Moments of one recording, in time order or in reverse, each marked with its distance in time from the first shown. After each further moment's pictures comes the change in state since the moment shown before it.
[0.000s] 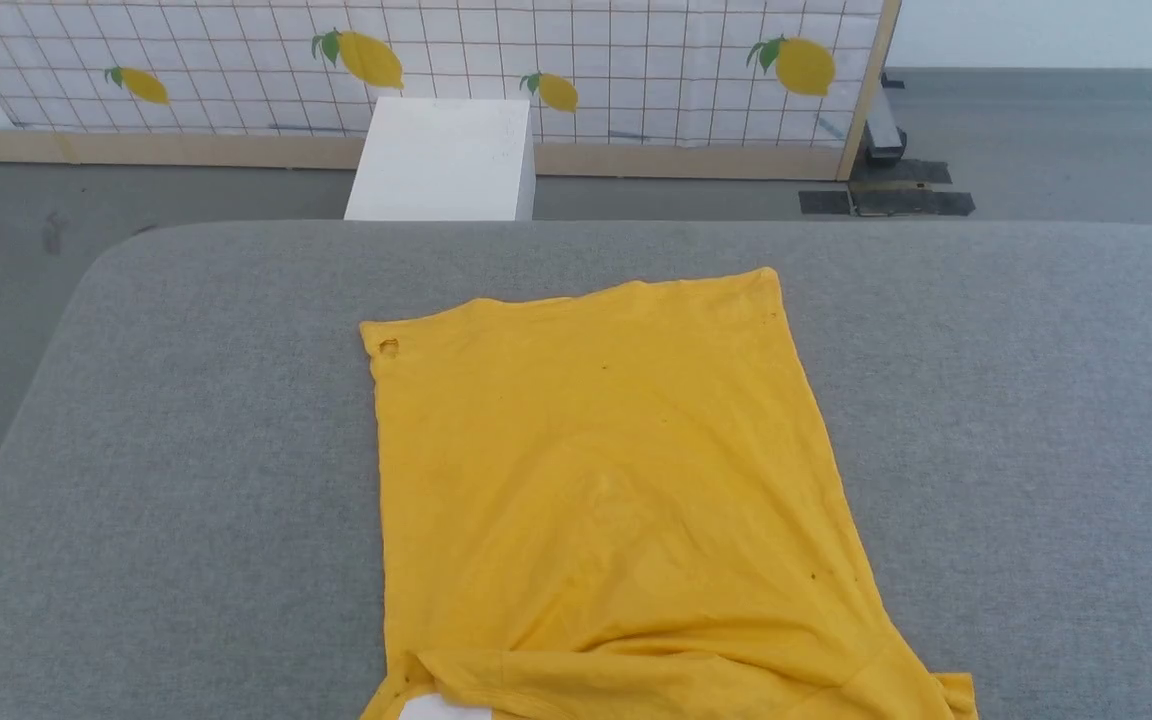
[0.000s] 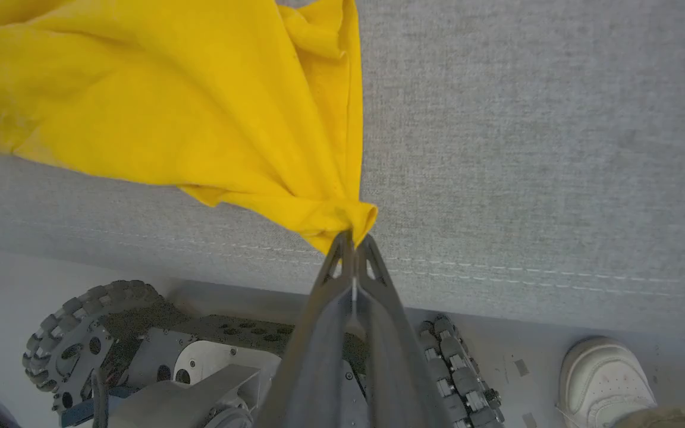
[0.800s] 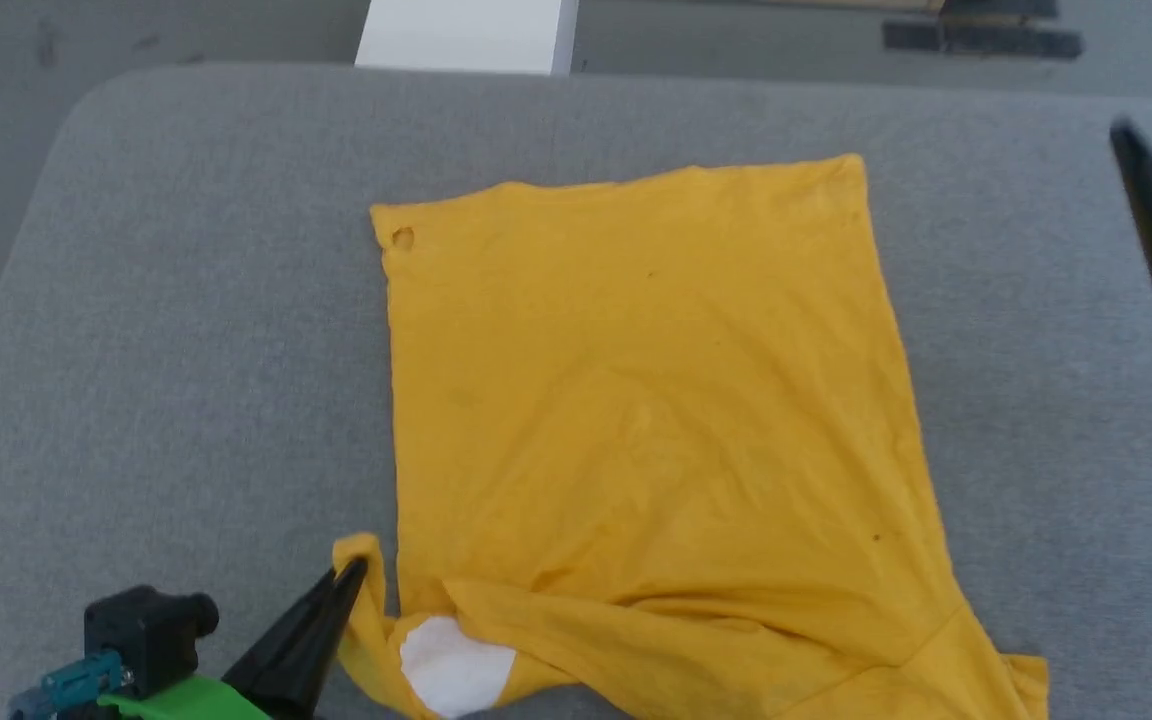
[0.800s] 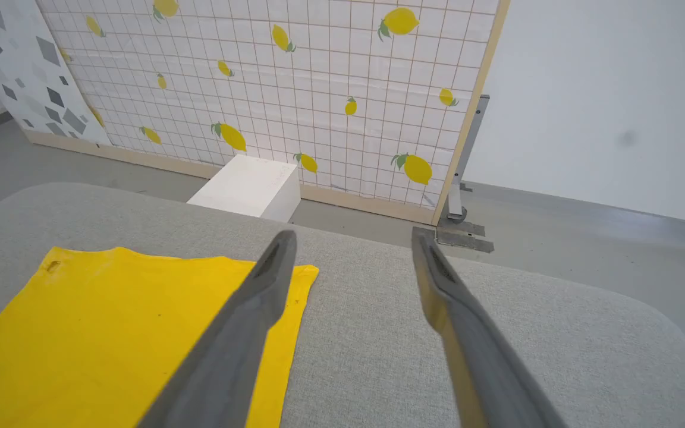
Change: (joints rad) left arm -0.130 0.018 0.091 -0.309 0.095 -0.013 -0.131; right arm -0.910 0.011 -0.125 -0.148 -0.210 0.000 0.132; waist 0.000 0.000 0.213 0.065
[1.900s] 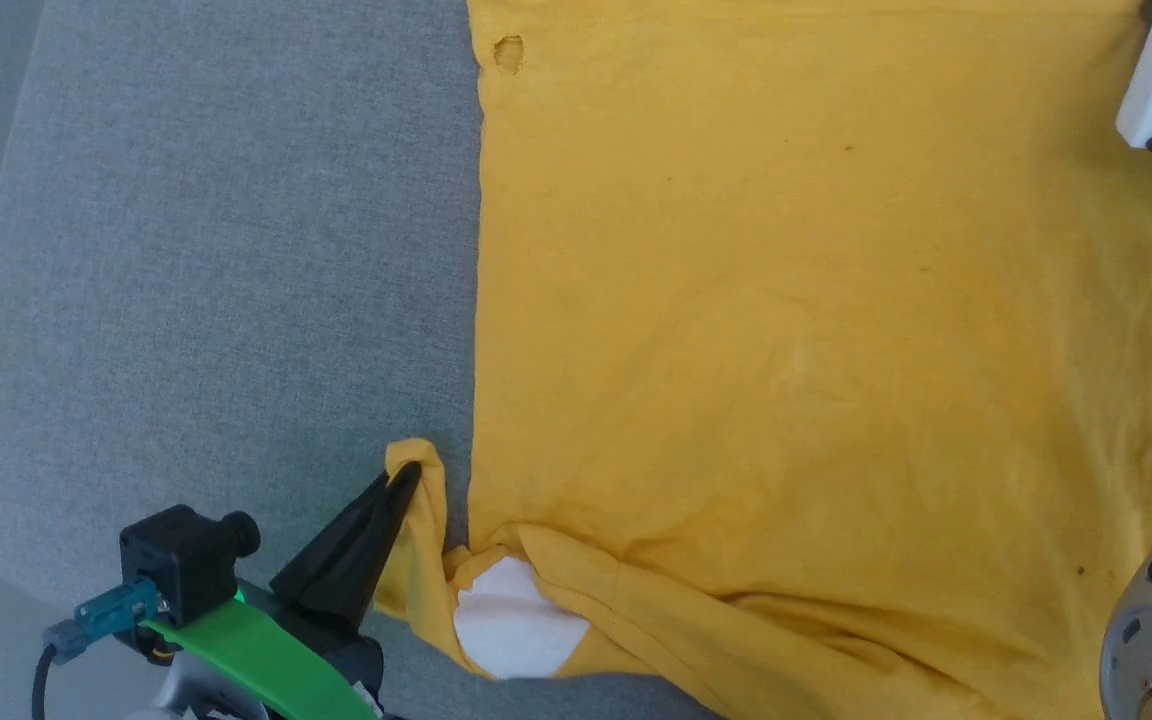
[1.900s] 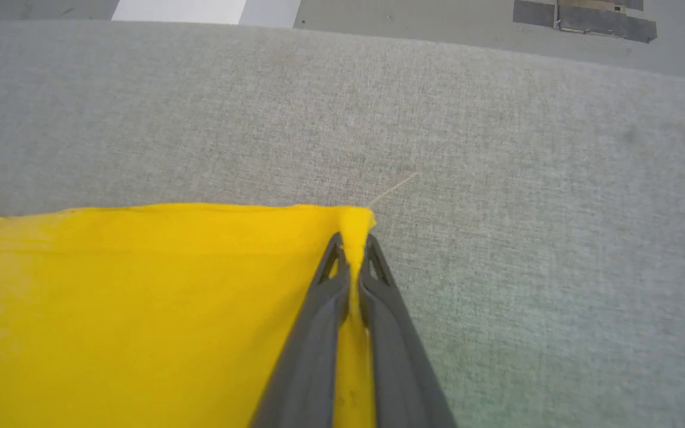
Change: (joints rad) left arm -0.190 -0.081 -0.044 0.060 0.056 -0.102 -0.040; right arm -0.509 0.198 -0.144 0.518 -0.371 0.000 0.246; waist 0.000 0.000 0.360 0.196
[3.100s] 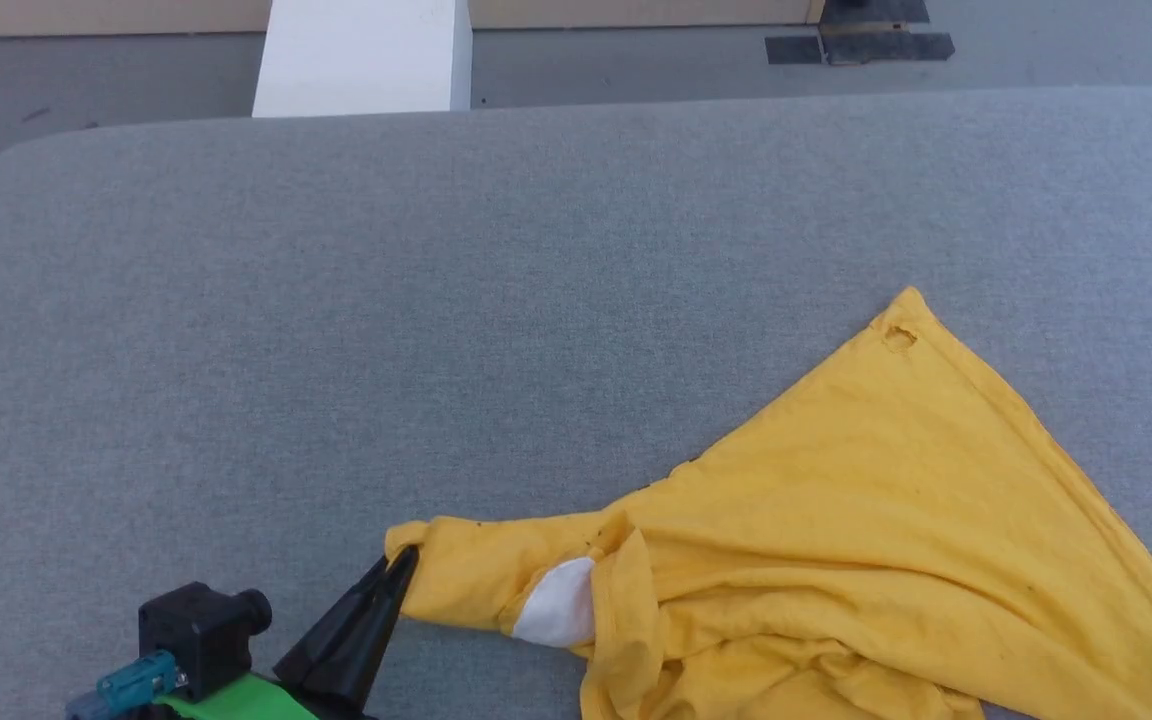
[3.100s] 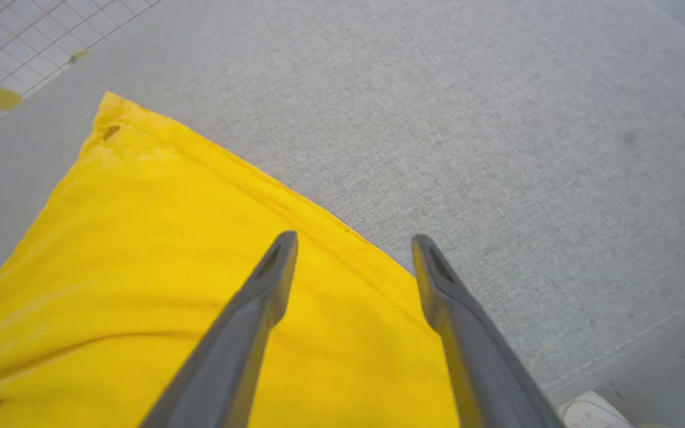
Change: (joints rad) left arm 0.128 0.031 -0.027 -0.065 0.007 0.104 0.020; right arm 1.095 0.045 -0.279 -0.463 0.514 0.000 -0.304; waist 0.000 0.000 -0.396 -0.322
